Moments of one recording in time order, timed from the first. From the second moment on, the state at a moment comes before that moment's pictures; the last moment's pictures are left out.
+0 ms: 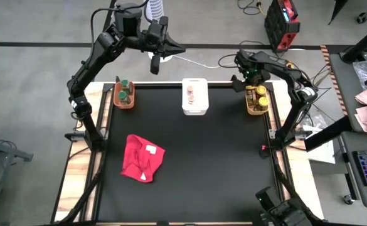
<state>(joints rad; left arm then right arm) 0.64 1.79 2.31 -0.70 0.74 0.34 -1.05 1.80 1.38 -1.14 0.21 0.20</state>
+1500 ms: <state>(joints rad) 0.64 1.79 2.31 -0.71 0.74 0.34 -0.95 1.47 1.20 -0.93 0.33 0.29</state>
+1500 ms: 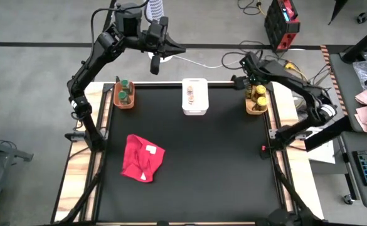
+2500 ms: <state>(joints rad) 0.64 1.79 2.31 -0.70 0.74 0.34 -0.79 1.34 0.82 -0.53 0.60 0.30</state>
